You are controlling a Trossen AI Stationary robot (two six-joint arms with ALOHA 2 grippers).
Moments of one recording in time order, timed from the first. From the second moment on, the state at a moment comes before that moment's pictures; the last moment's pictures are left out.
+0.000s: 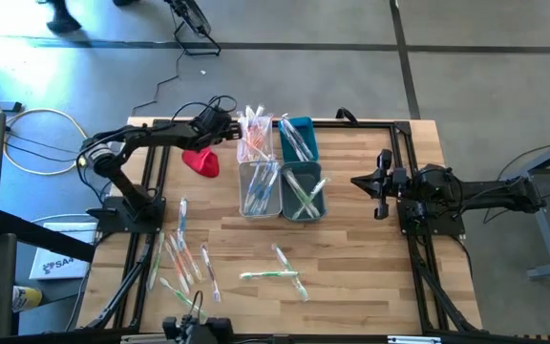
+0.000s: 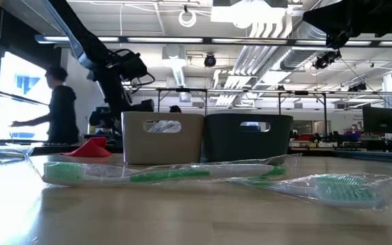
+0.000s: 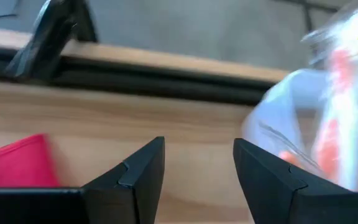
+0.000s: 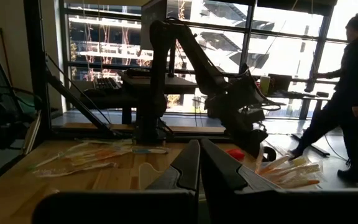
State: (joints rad) left arm 0.74 1.60 0.85 -0.07 -0.38 -0.79; right arm -0.02 0.39 0.26 0.24 0.11 -0.08
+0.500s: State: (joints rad) left arm 0.74 1.60 0.85 0.14 -0.35 -0.79; right arm -0.02 0.39 0.26 0.24 0.11 -0.08
